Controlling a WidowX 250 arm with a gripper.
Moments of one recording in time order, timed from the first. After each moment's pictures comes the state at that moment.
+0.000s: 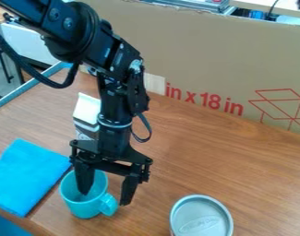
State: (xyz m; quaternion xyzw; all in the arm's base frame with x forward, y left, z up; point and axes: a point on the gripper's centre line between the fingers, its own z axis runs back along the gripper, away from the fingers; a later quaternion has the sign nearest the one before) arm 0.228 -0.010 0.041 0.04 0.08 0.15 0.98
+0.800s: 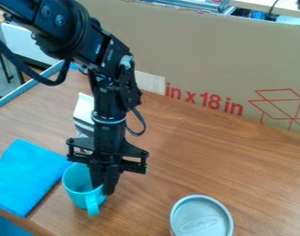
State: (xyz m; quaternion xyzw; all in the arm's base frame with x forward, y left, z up) arm 0.232 -0.004 0.041 0.02 0.07 0.17 0.98
